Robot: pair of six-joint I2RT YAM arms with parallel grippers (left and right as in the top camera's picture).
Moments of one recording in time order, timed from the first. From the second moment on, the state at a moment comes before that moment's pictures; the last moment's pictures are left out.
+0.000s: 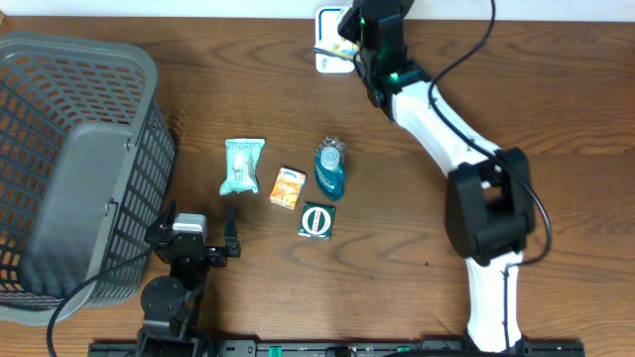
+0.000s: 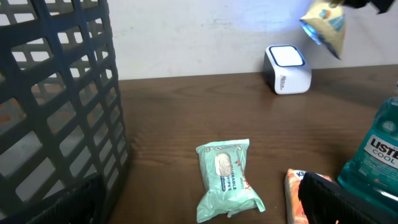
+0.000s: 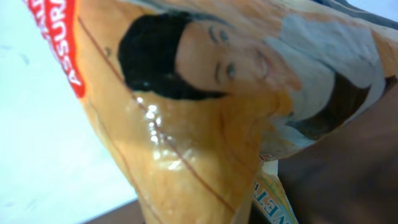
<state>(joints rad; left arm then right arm) -0.13 0.03 0.02 -0.12 -0.05 0.01 0.39 2.25 1.85 0.12 0.26 0.74</state>
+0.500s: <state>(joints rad) -0.13 0.03 0.02 -0.12 -0.05 0.01 0.39 2.56 2.29 -0.06 0.26 0.70</state>
